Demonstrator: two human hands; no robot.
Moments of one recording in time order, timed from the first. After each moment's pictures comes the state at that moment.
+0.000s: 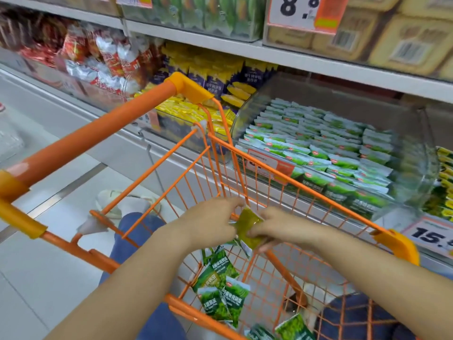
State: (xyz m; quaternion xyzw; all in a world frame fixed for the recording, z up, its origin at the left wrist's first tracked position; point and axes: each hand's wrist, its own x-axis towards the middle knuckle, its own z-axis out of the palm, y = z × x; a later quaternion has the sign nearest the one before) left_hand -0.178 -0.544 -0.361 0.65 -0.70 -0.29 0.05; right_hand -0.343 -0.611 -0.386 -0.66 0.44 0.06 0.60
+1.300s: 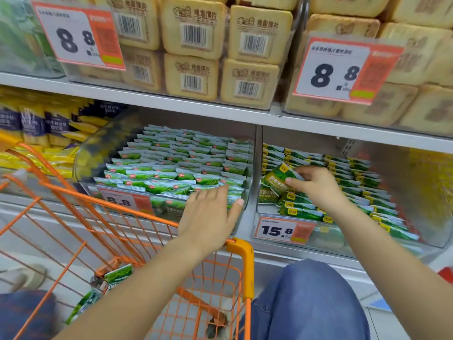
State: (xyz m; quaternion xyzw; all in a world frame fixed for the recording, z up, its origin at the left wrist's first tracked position) left_hand -0.401 -0.643 -0.354 0.61 -0.77 -0.08 0.13; right_hand -0.635 -0.701 -0.326 -0.64 0.68 -0.29 0.22
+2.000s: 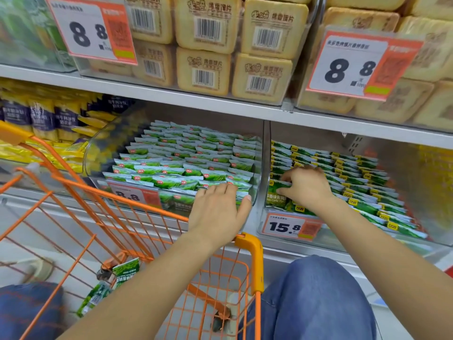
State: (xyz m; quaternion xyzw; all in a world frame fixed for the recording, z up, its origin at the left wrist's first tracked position) left_hand -0.402 -0.648 -0.357 0.61 -0.78 -0.07 0.11; right_hand -0.610 -0.721 -0.344 -0.73 0.68 0.00 -0.04
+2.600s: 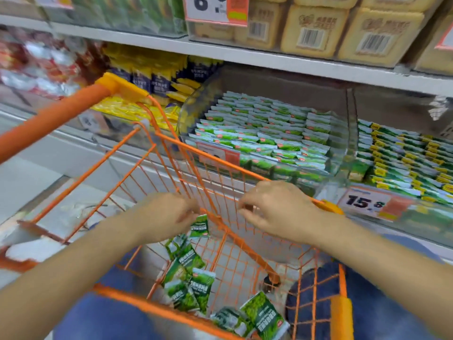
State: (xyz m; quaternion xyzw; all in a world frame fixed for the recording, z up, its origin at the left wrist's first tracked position) left_hand -0.192 -0.548 -0.354 0.59 -0.80 -0.08 -0.09; right_hand -0.430 -0.596 -0.339 -0.95 0.29 -0.08 0.05
